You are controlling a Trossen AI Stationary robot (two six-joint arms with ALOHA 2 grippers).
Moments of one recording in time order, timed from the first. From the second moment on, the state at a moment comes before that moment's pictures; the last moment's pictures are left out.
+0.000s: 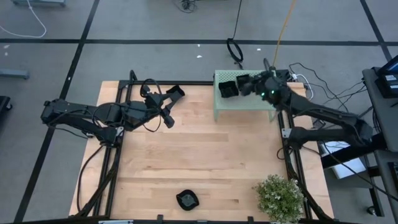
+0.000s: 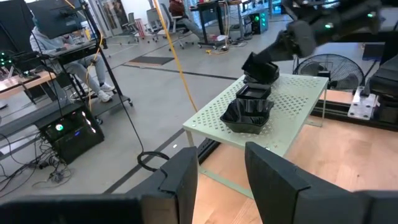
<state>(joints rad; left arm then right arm) -0.09 1.10 1.00 -0.15 -0.78 -0.01 -0.49 0.99 0.75 -0.06 0.47 0.49</state>
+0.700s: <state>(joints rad) -0.09 1.10 1.00 -0.15 -0.79 0.05 -0.71 1.06 0.75 -0.17 0.28 0.59</state>
